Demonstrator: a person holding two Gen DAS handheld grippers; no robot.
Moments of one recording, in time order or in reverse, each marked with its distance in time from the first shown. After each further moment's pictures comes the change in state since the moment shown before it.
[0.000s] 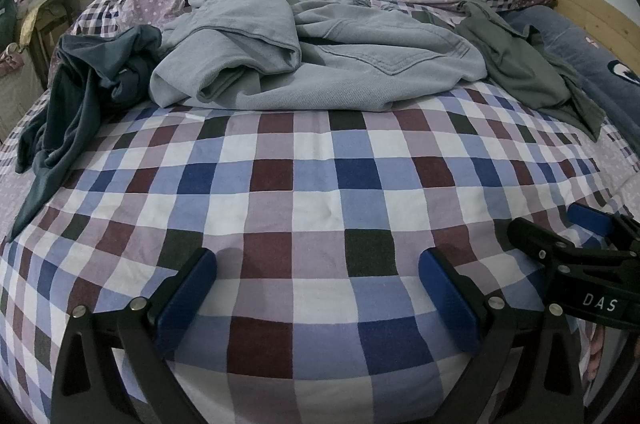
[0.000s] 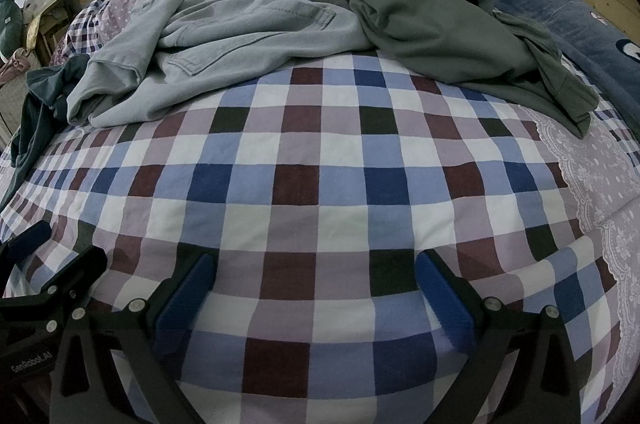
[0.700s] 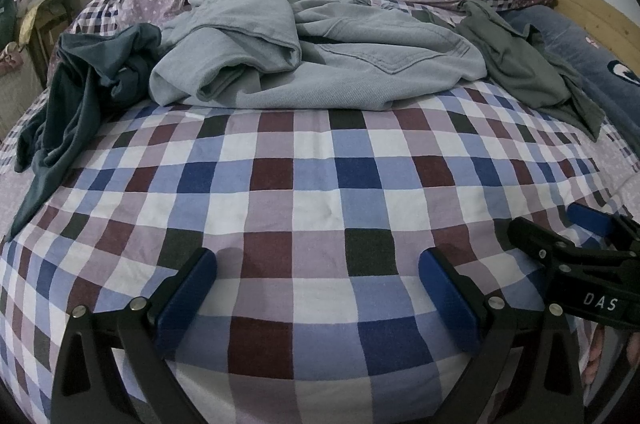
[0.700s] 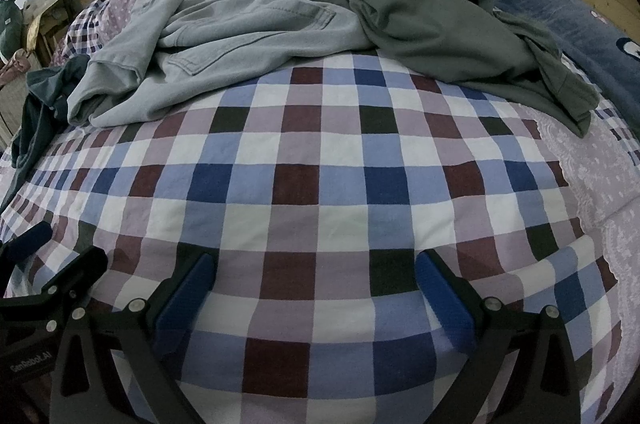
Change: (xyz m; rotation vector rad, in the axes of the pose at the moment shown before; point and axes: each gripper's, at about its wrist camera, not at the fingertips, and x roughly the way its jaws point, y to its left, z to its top) left arm -0.002 0.001 -0.002 0.001 0.001 -0.002; right arm 0.000 -0.004 -0.001 0.007 0.006 0.013
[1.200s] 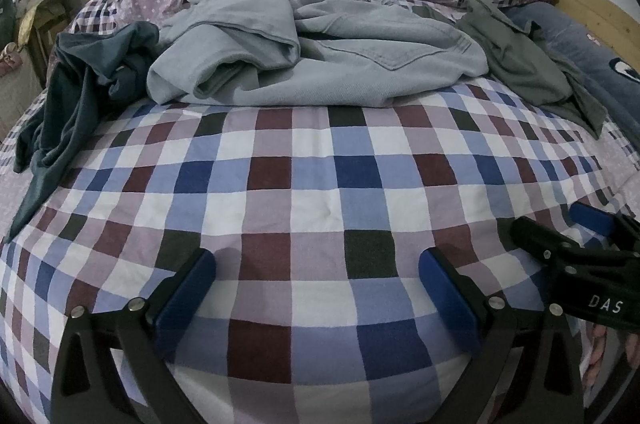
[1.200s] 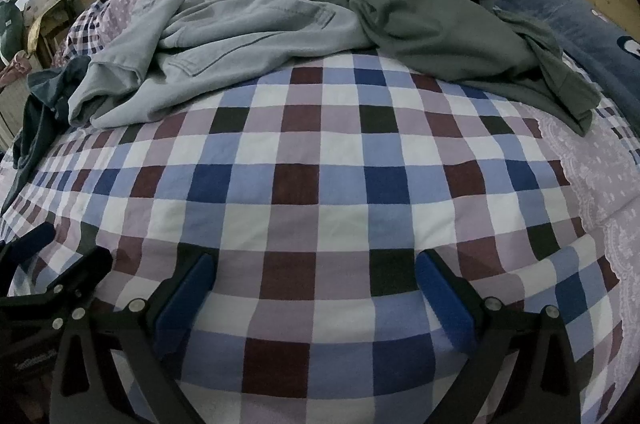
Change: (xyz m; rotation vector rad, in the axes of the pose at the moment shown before) left arm 0.004 -0.004 0.005 0.002 0.018 0.003; right arm 0.000 0.002 0.000 0.003 -0.005 0.003
